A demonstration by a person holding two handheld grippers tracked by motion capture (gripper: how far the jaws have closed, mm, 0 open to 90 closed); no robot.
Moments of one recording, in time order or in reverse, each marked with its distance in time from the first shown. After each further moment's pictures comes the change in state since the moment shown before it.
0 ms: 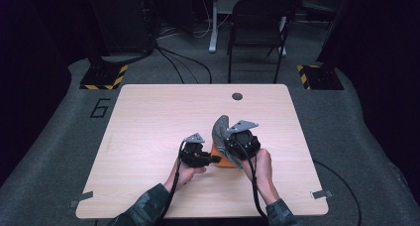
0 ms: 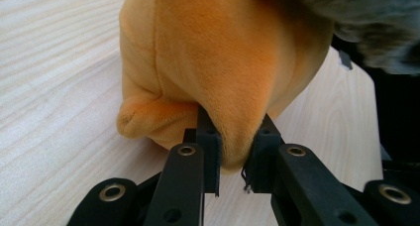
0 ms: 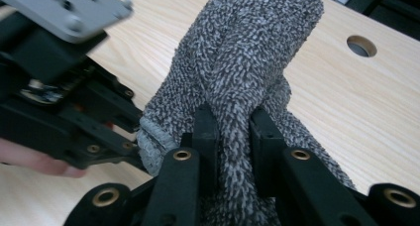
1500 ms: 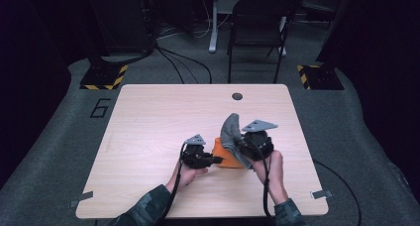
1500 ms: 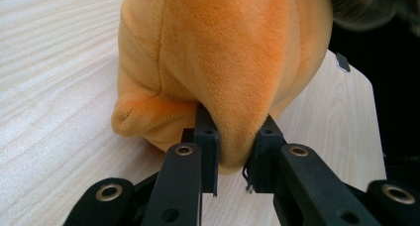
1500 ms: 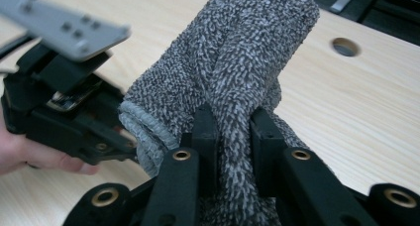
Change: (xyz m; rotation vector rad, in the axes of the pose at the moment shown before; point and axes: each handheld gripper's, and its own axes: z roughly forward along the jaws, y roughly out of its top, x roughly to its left) left arm -0.001 -0.003 0.005 -0.034 -0.016 0.018; right arm -0.012 -0.009 -0.024 -0.061 0.020 0.048
